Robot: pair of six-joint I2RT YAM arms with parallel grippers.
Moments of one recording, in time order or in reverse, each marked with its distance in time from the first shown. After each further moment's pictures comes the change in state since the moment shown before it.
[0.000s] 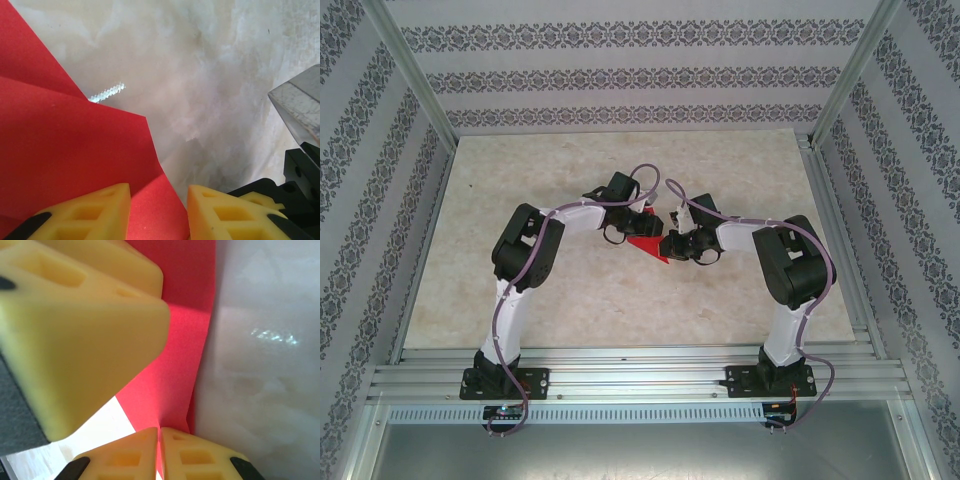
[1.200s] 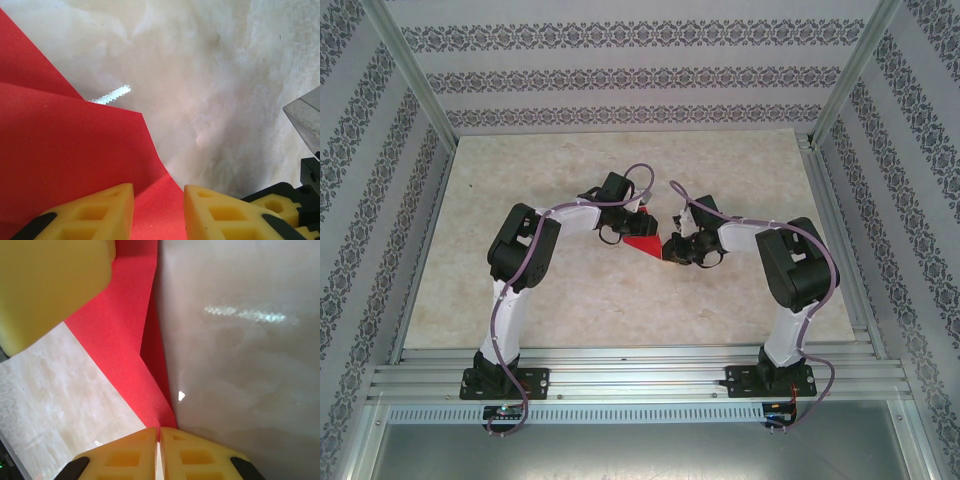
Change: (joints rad) left arm 0.021 -0.020 -0.037 0.019 -0.012 -0.006; right arm -0.014 -0.034 -0.026 -0.069 -0.010 0.035
